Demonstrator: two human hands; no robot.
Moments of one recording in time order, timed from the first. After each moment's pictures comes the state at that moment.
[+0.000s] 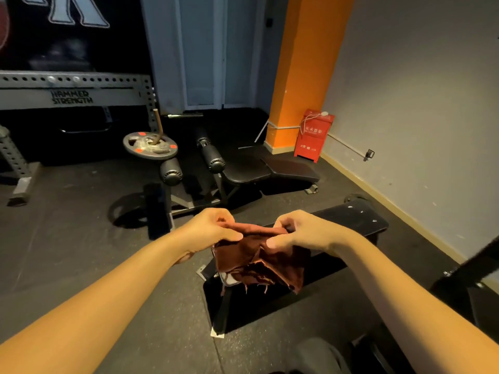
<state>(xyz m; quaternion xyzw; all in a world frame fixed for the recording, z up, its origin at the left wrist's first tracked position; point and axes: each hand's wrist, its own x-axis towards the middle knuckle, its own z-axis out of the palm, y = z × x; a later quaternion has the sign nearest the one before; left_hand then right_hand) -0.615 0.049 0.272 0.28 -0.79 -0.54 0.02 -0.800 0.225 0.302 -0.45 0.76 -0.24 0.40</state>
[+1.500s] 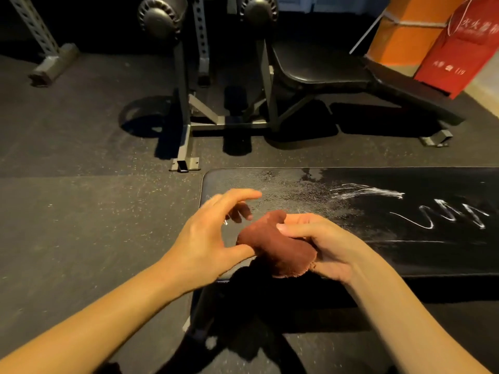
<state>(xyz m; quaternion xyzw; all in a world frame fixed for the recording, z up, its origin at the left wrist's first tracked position) -0.855 -0.053 -0.284 0.30 -0.84 -0.39 0.24 -1.073 0.018 -0.299 -0.21 0.43 -0.44 0.76</state>
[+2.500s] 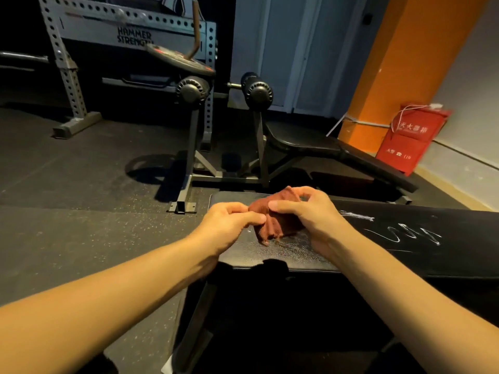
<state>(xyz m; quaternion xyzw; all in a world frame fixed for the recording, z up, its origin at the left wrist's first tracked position) -0.842 0.000 -0.295 0.41 -0.62 -0.60 0.30 -1.013 0.059 -0.268 -0.38 0.62 -0.56 0.39</state>
